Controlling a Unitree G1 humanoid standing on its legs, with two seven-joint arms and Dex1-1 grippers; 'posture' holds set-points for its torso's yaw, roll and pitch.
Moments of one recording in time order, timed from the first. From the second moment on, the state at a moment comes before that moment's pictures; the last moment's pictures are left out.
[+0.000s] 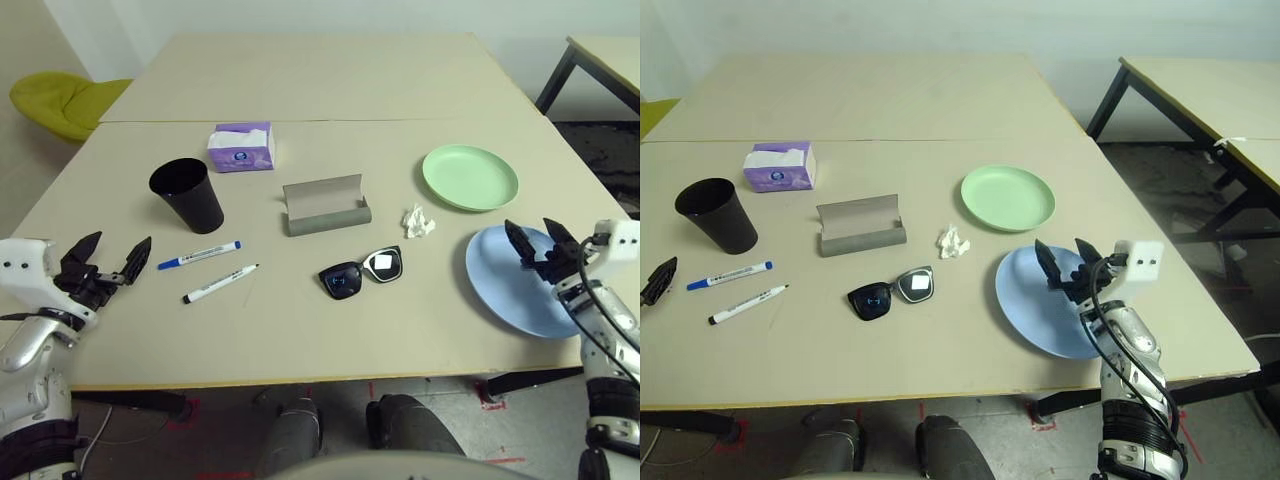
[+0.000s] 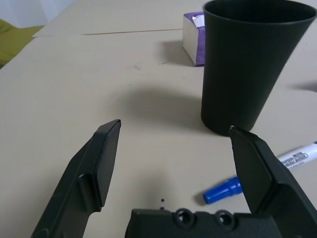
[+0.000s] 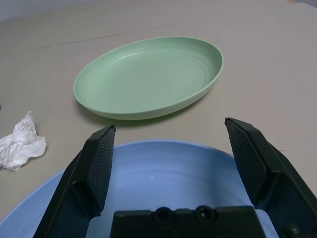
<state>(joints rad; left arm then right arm) 0.04 0.63 0.57 0.28 -0.44 -0.05 -0.63 -0.18 -0.44 -0.38 0.33 0.42 -0.01 0.57</state>
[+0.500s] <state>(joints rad) -0.04 0.61 0.54 0.33 -0.51 -0.06 -0.79 -0.12 -0.46 -0.41 0.28 0.42 0.02 0.51</state>
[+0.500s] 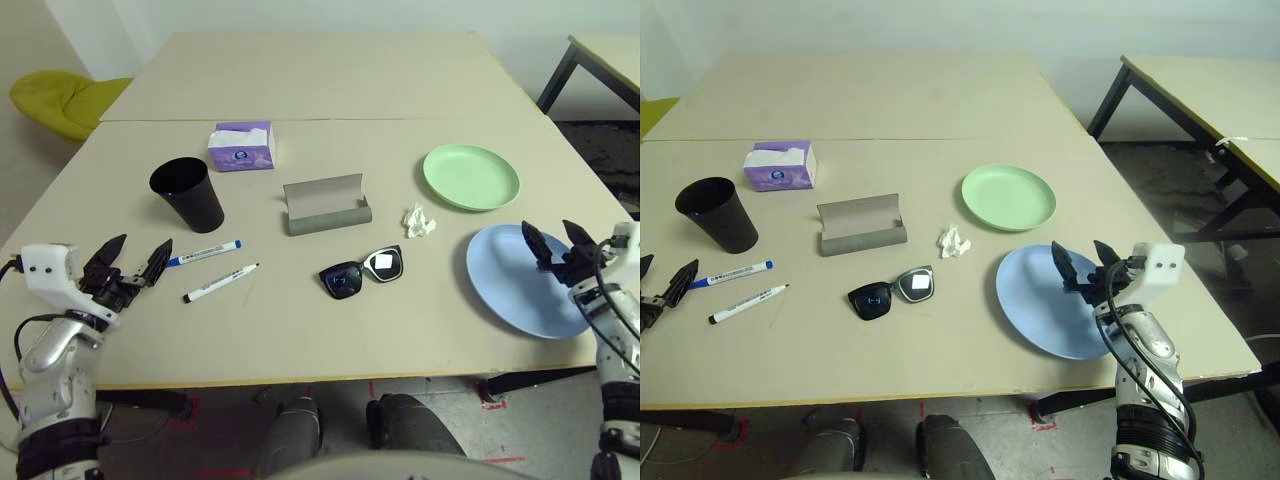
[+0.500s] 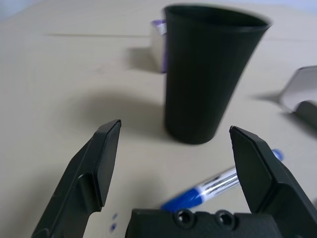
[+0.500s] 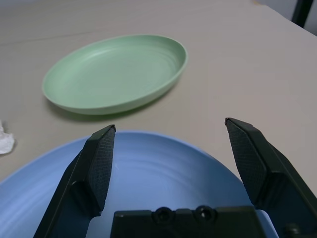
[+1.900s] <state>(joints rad) -0.10 0.71 0.14 0.24 -0.44 -0.18 -1.44 0.14 -0.81 -0.51 -0.22 0.59 0.95 0.56</state>
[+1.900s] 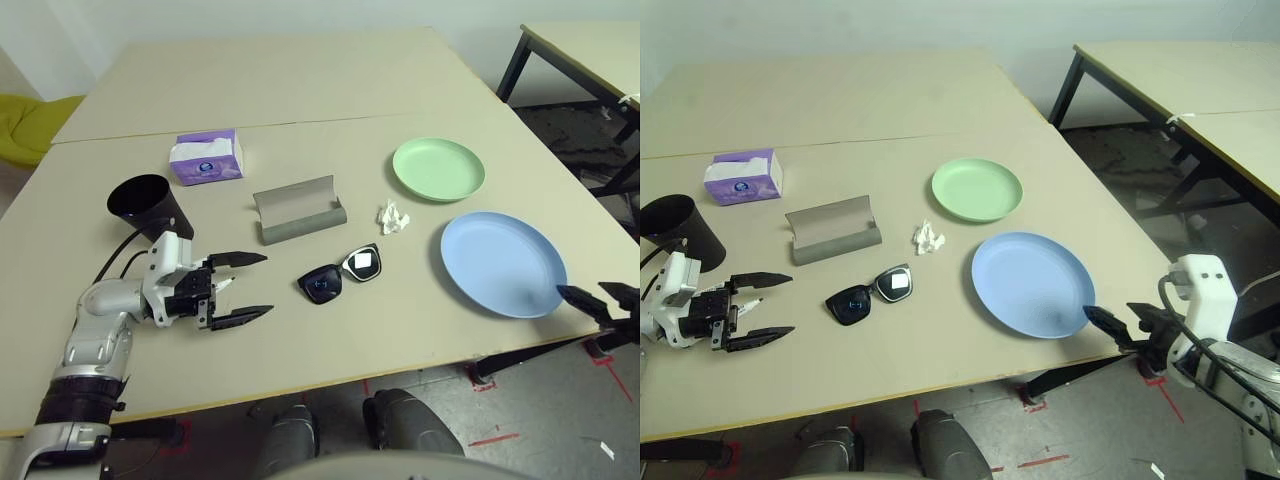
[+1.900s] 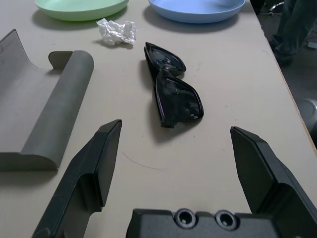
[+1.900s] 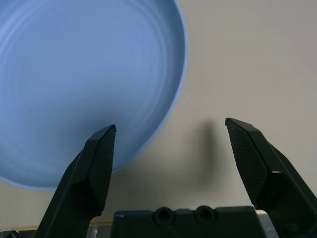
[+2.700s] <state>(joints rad) -0.02 0.71 0.13 0.07 -0.47 -0.15 -1.36 -0.04 -0.85 -0.43 -0.15 0.56 1.24 0.52</state>
